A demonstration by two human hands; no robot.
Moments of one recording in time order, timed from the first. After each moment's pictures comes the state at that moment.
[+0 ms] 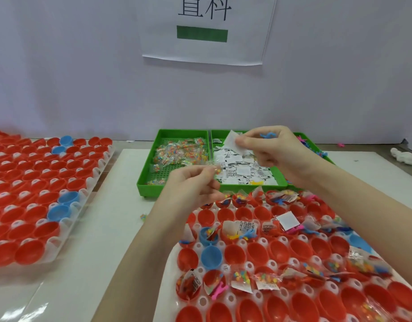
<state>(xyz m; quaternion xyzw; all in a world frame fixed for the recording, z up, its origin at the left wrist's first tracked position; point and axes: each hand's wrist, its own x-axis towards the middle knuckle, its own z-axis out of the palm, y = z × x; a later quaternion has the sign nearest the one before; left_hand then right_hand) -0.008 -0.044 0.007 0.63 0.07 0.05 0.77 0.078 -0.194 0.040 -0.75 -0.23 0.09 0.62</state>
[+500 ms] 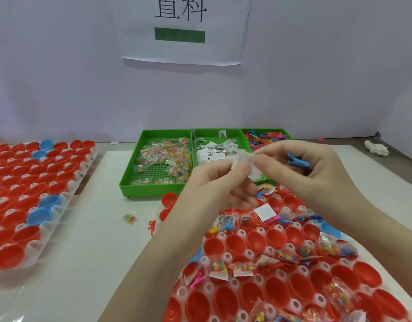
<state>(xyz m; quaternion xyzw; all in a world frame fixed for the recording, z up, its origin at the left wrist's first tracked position) -0.034 -0.094 0.030 0.64 -0.11 0.00 0.76 -0.008 -0.240 0.048 -0.79 -0.30 -0.11 0.52</state>
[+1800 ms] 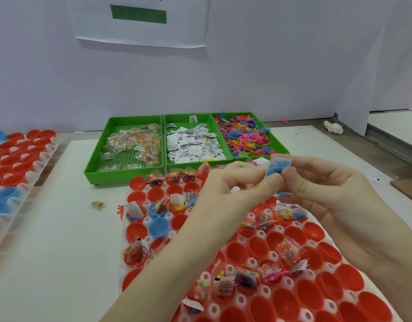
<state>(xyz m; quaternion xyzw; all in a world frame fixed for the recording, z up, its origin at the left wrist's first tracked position) -0.063 -0.150 0.023 0.67 -0.18 -0.02 0.72 -0.071 -0.289 0.039 -0.70 -0.09 -0.02 0.71</state>
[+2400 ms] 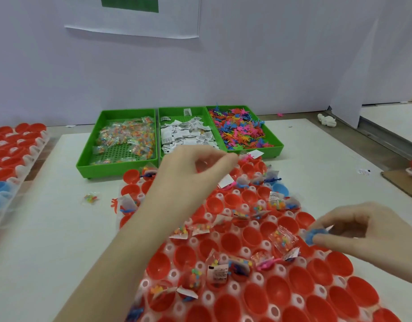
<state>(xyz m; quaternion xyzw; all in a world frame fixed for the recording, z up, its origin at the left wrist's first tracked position) -0.052 -0.121 0.025 0.83 -0.10 0.09 0.53 -0.093 -0.358 0.013 -0.93 0.00 0.06 0.35</state>
